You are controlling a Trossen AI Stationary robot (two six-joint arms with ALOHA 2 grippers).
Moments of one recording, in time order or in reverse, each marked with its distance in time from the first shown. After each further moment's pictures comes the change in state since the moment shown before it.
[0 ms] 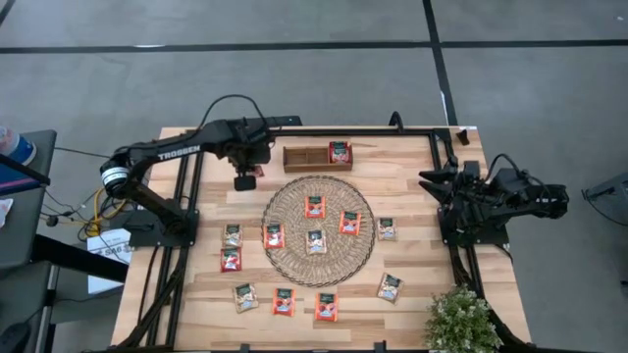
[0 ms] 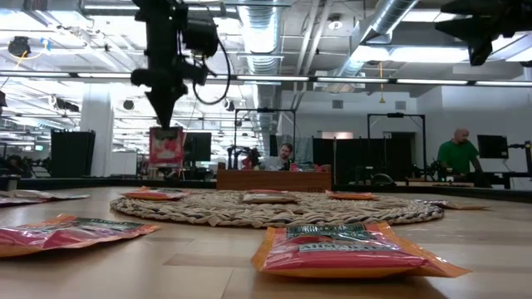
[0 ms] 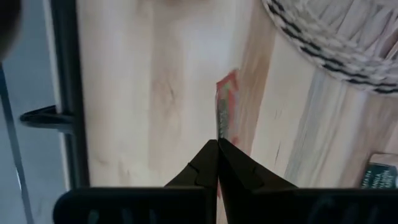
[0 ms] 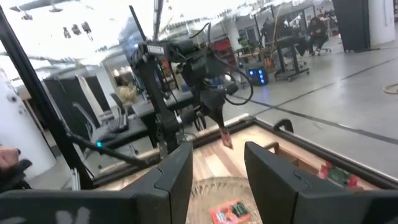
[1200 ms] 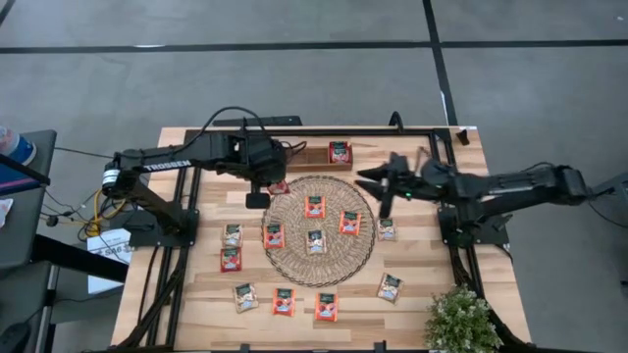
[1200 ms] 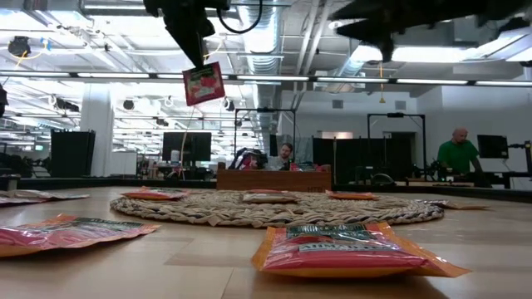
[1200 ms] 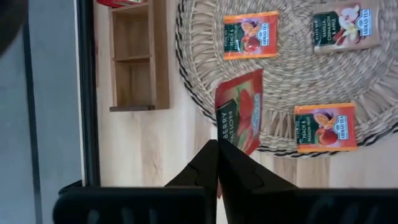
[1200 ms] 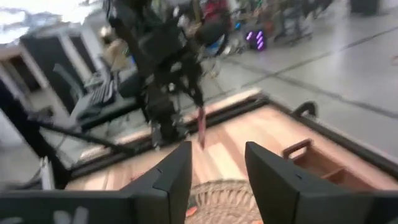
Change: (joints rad) left arm -0.358 0.006 0.302 -0.094 -0.034 -0.173; right arm -0.179 0.988 0.208 0.596 -0.210 0.017
